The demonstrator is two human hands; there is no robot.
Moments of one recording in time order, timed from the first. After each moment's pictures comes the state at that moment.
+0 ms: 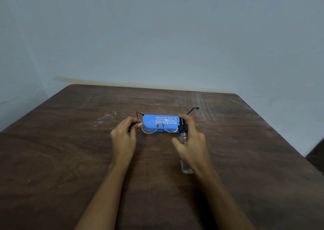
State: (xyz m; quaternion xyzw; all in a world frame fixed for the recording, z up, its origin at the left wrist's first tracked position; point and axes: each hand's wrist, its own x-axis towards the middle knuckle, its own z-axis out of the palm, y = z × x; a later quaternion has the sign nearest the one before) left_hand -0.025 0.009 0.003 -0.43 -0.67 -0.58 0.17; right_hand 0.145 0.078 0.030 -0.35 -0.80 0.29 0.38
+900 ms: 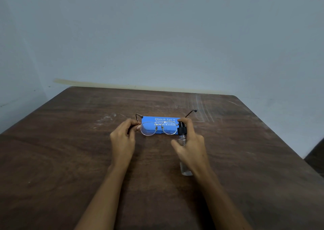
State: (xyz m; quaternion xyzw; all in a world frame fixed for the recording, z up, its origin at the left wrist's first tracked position) left_hand -0.024 0.009 0.005 -0.43 -0.67 -0.58 0.17; right_hand 0.146 0.078 0.031 -0.36 -0.80 0.29 0.38
